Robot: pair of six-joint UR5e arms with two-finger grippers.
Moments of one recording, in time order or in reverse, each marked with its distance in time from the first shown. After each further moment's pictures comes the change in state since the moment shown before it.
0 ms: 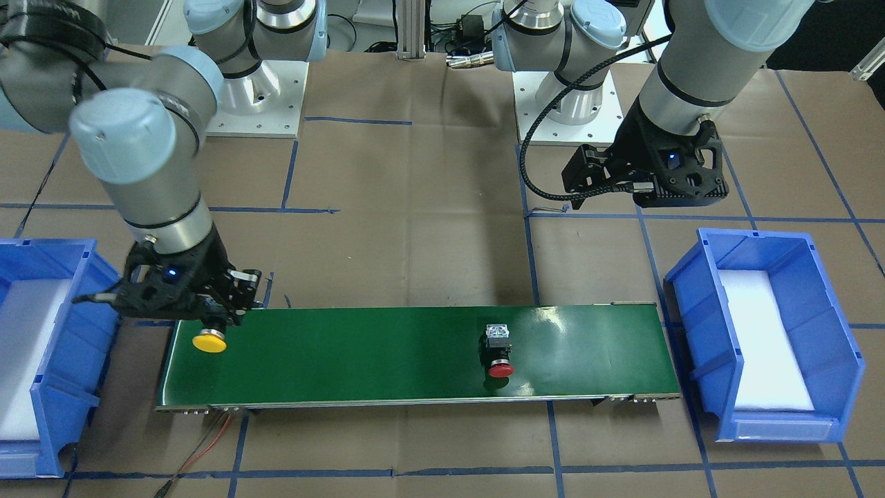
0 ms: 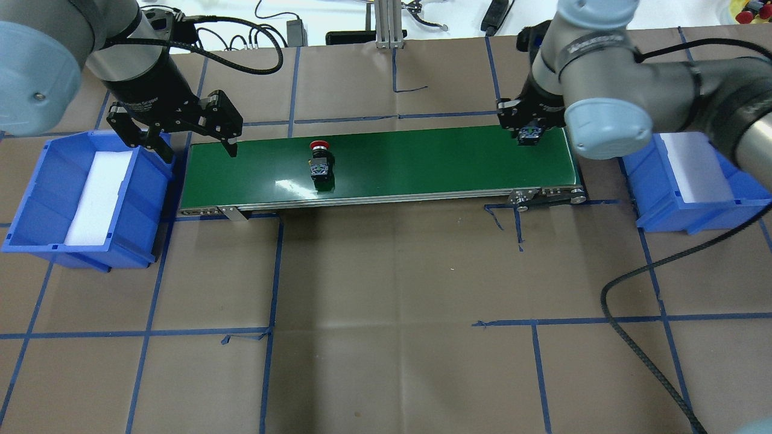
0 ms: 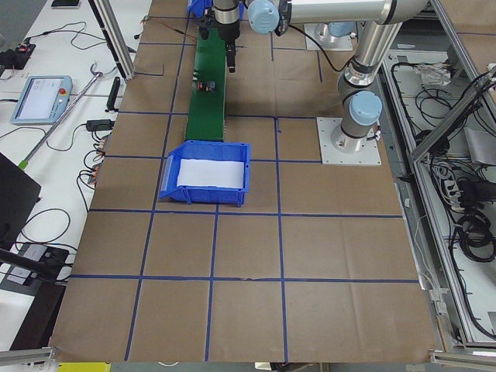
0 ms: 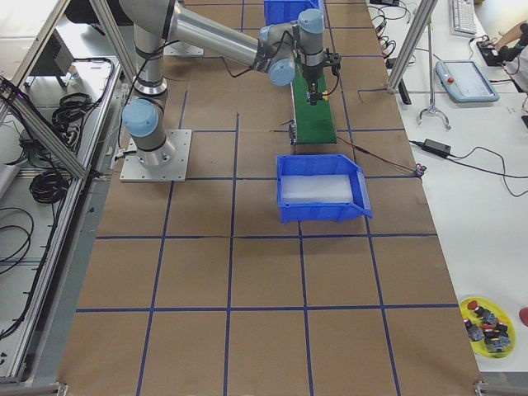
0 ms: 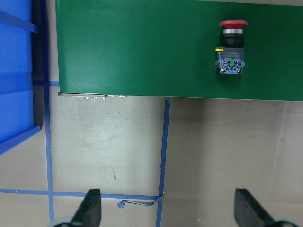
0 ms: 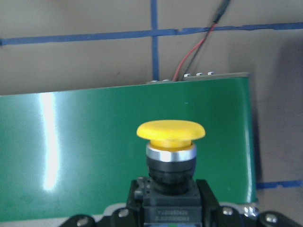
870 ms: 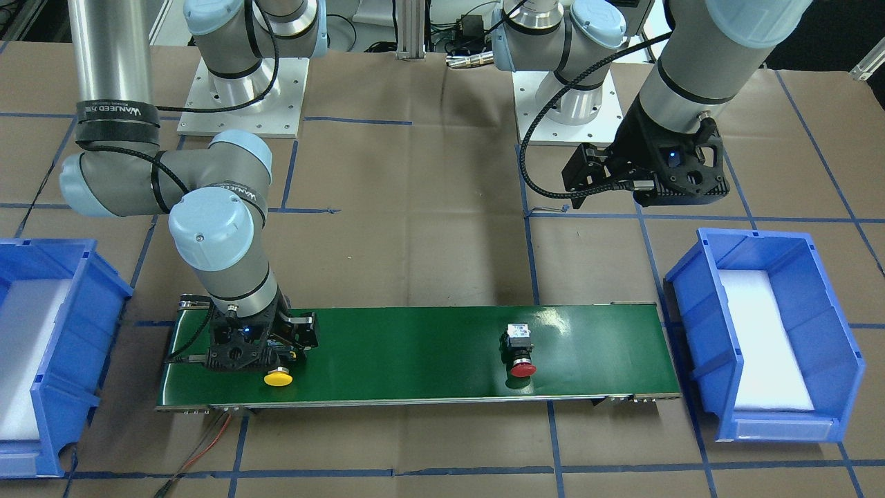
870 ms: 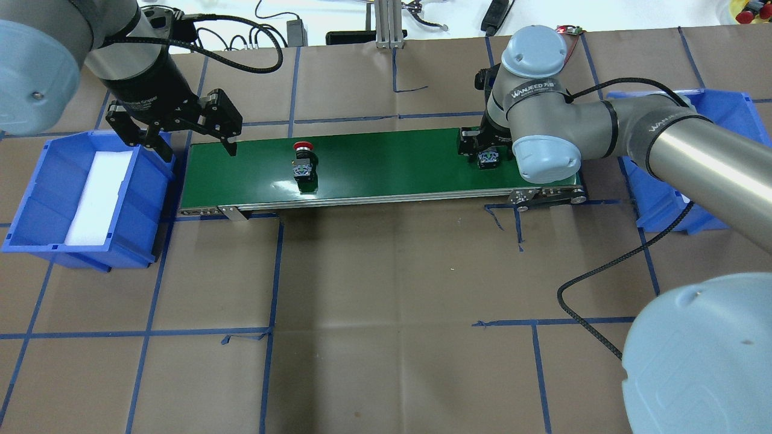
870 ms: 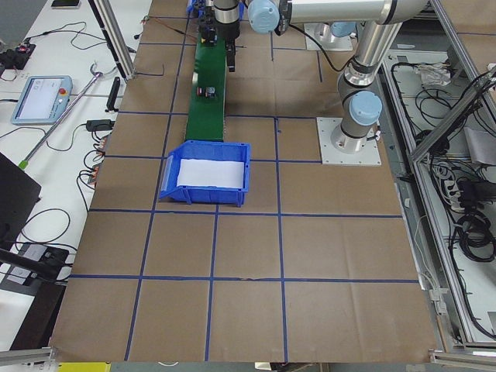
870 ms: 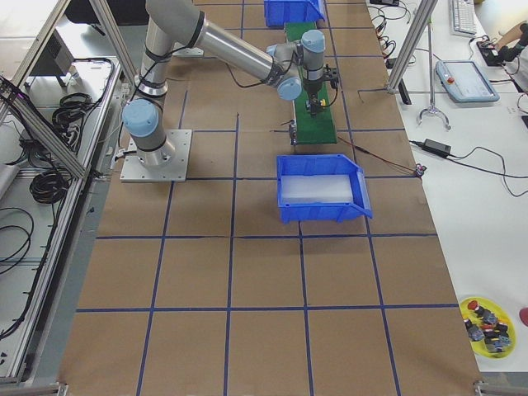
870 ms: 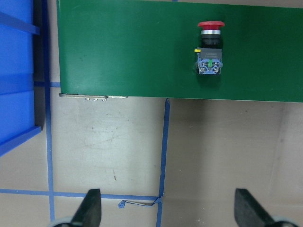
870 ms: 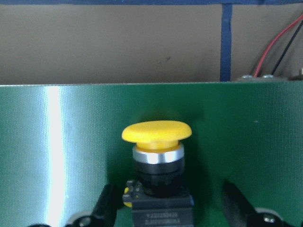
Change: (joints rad) left arm -0.001 0.000 0.002 0.000 0.002 0.000; right arm 0.125 0.246 0.011 -0.215 0.005 0.035
